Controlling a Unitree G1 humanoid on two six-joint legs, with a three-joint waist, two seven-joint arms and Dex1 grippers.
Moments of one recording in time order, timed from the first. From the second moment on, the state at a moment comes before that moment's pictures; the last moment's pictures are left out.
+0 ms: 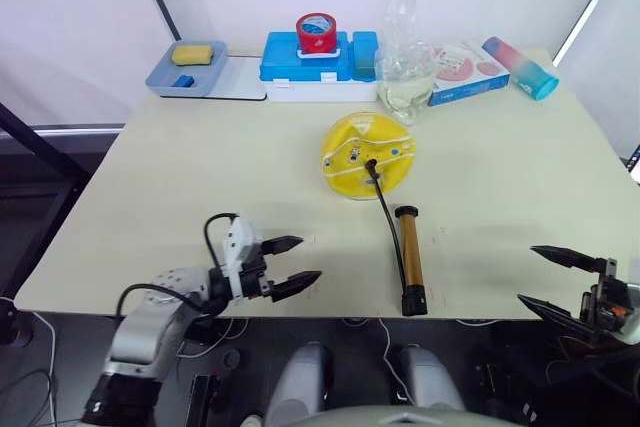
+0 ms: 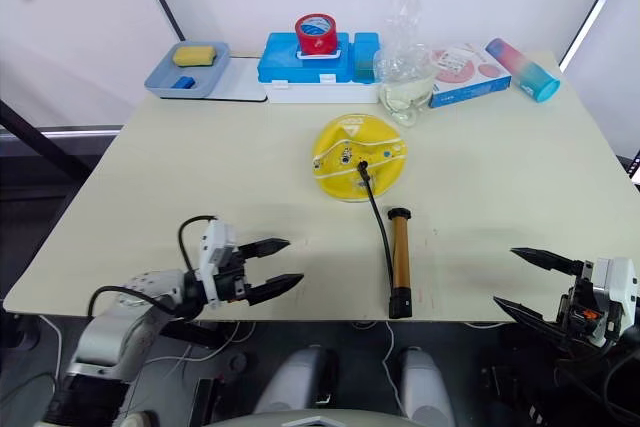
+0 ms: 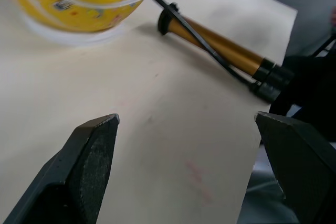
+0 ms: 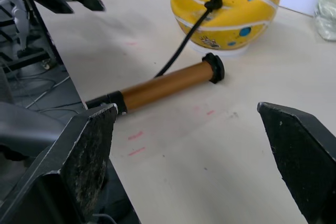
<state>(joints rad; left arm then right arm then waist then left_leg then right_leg) 0.02 0.58 0.01 -0.16 -0.48 0.35 -1.04 0.29 -0.70 -0.42 0.00 0.64 -0.11 1.38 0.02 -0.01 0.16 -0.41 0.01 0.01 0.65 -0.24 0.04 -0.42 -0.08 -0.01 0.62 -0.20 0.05</state>
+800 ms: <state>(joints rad) -0.35 0.26 -0.25 0.01 -0.41 0.74 -0.87 0.32 -0.64 -0.38 -0.13 0.60 -0.11 1.27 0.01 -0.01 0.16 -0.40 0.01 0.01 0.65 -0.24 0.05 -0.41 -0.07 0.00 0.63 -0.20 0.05</state>
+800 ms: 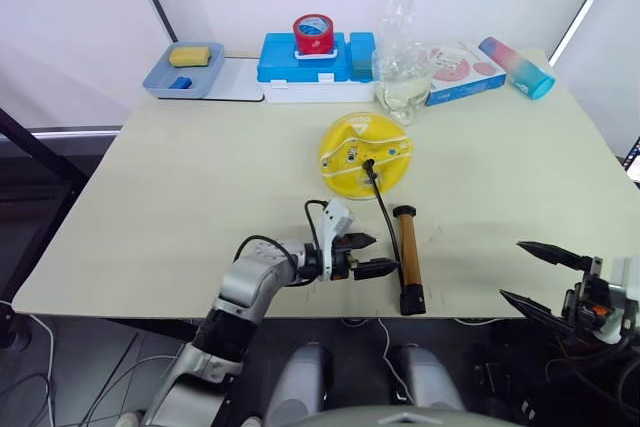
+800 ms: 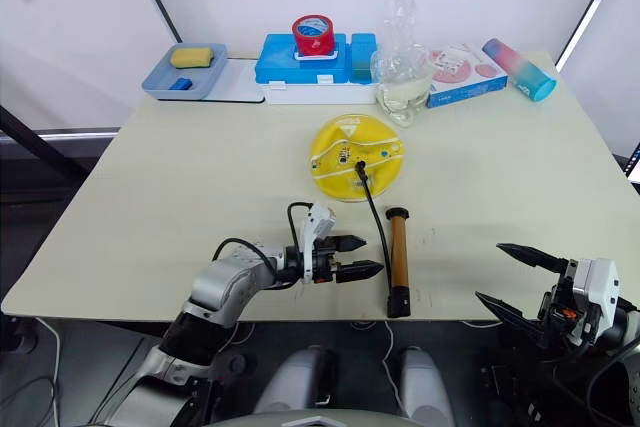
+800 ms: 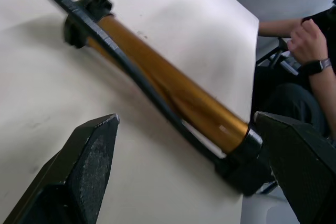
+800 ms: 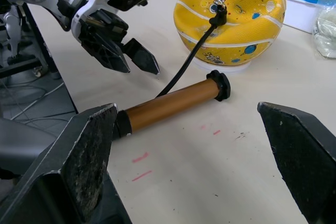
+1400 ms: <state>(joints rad) -0.36 0.19 -0.28 -0.02 -0.48 0.92 -0.83 0.30 -0.64 -0.37 -0.13 0.59 -0.11 1.26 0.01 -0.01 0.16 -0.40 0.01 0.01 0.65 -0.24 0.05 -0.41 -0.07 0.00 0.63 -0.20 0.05</state>
